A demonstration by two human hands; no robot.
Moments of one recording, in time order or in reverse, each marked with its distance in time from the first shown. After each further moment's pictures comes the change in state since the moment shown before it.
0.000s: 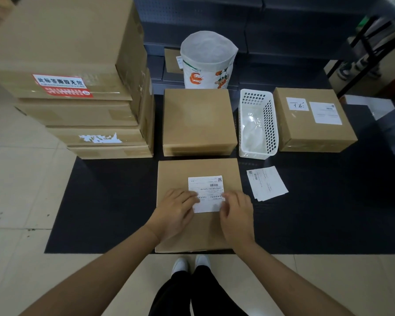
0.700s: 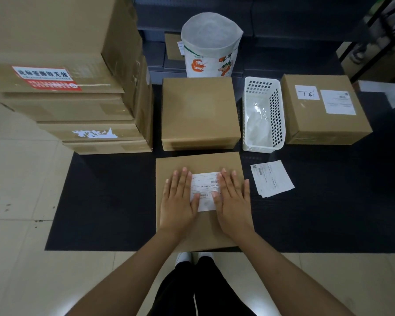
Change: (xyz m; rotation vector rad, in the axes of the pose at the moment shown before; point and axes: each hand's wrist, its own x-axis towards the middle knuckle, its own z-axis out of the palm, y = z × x) left_hand 0.010 0.013 0.044 0.081 -0.142 -0.540; right_hand 0.027 0.017 0.025 -0.328 -0.350 -0.147
